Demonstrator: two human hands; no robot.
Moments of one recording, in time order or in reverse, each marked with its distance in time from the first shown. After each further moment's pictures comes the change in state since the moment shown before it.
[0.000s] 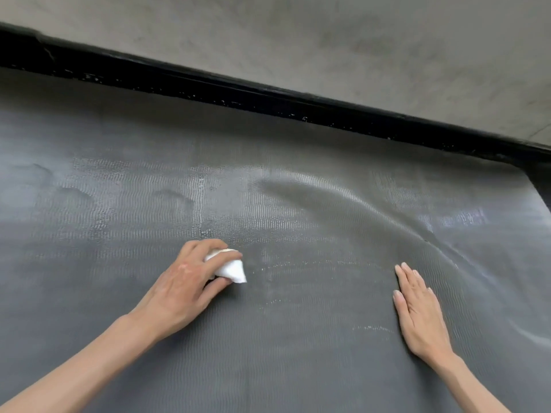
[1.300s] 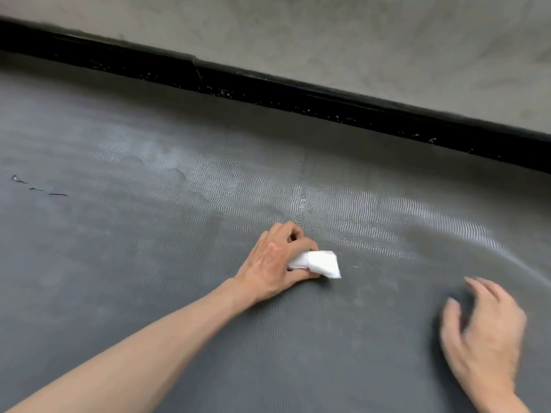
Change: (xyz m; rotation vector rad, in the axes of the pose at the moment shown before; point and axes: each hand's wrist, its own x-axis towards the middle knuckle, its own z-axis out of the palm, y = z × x) left_hand 0.050 -0.028 -0.027 0.114 0.008 -0.201; right_hand 0.078 -0.145 0.010 0.232 0.475 -0.282
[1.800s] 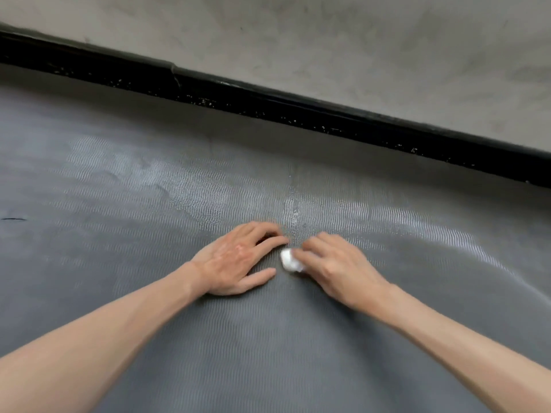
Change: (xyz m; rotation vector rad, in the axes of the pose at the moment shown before) left_hand 0.015 -0.067 -0.040 0.262 -0.074 0.337; right_hand 0.086 -0.144 0.069 0.087 -0.513 -0.881
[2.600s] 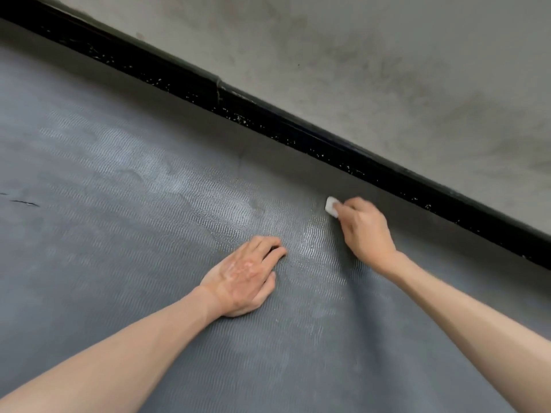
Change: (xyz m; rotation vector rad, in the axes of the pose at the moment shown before) left_hand -0.002 -0.004 0.003 -0.041 0.176 -0.234; right_hand 0.090 0.083 -0.028 -0.110 0.066 0.324
